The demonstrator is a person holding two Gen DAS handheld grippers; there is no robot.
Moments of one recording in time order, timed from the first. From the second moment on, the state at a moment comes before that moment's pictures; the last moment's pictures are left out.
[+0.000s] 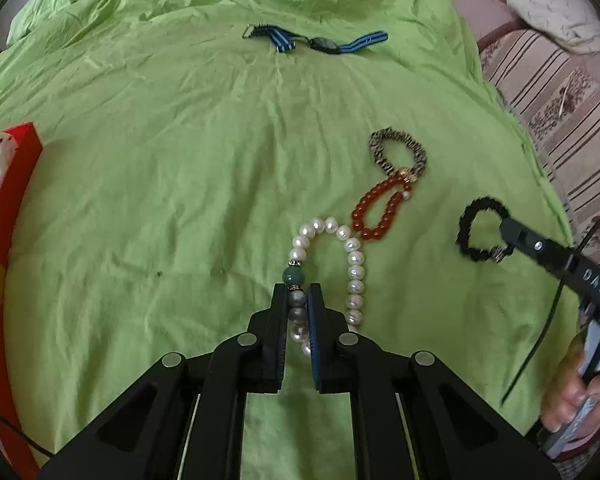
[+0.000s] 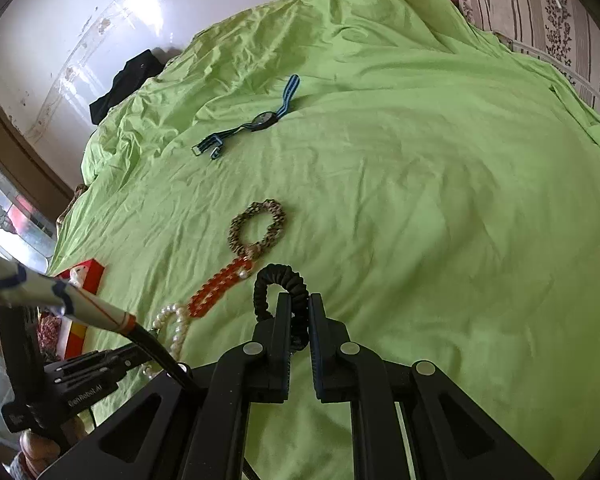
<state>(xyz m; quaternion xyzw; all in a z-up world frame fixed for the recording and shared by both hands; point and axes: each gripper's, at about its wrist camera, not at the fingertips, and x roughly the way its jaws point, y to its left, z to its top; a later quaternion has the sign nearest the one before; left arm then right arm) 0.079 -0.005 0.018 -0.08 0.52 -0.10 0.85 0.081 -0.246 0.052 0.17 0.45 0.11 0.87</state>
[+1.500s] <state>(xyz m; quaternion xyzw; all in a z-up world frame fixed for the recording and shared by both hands) 0.074 0.315 0.105 -0.15 0.47 0.05 0.87 0.062 0.120 0.106 0.01 0.47 0.34 0.81</state>
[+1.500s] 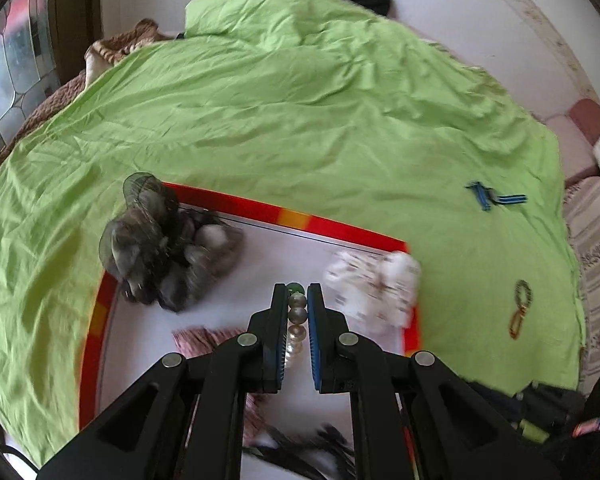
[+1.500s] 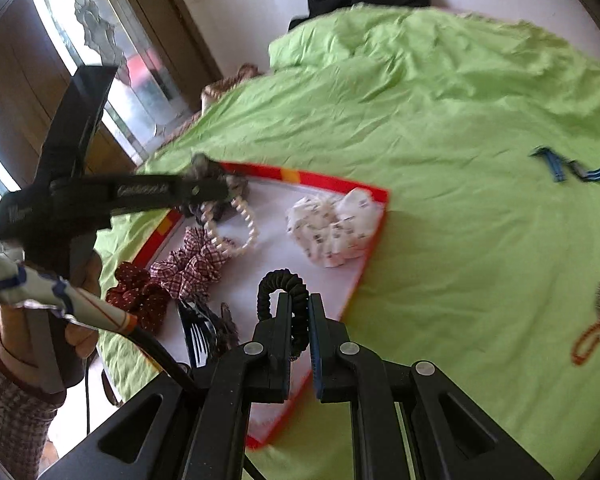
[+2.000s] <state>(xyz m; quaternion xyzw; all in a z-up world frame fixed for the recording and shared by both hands) 0.119 0.339 0.072 -0.15 0.49 0.06 0.86 0.077 0.165 0.062 -0.02 0.49 0.34 0.80</state>
